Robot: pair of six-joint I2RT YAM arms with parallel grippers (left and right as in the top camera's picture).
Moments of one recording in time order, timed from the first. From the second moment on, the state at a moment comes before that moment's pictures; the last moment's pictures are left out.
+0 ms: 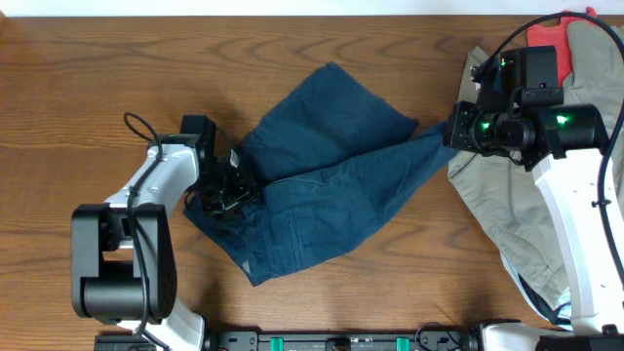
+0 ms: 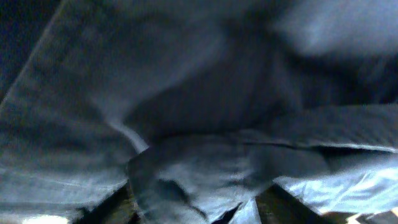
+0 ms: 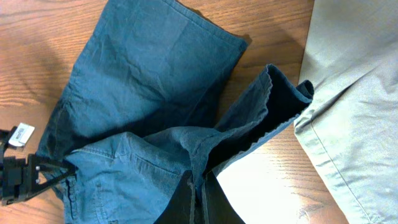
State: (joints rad) left arm -0.04 1.78 1.02 -0.88 0.47 -0.36; right arm 0.09 1.47 1.45 -1.06 -0.25 0.32
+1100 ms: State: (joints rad) left arm -0.06 0.98 1.03 -1.26 0.24 -0.66; right arm 0.10 1.47 1.52 -0.86 -0.23 0.27
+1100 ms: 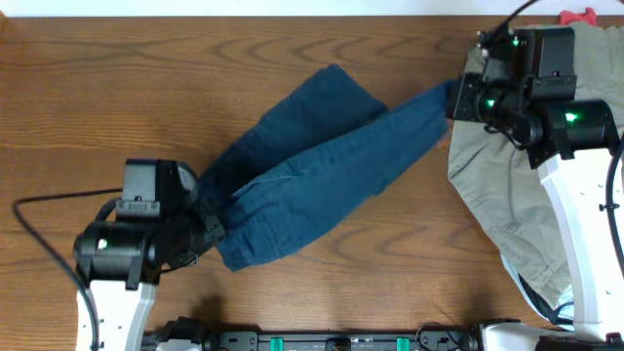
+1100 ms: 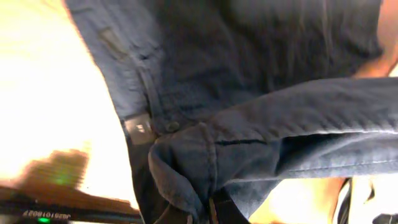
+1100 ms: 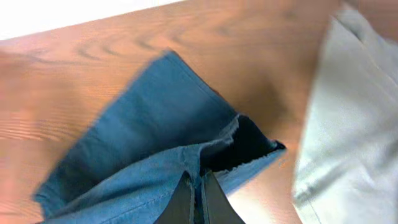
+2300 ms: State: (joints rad) left arm 0.12 1.45 0.97 -1.01 -0.14 -0.99; right arm 0.26 2.00 1.53 -0.46 -0.25 0.23
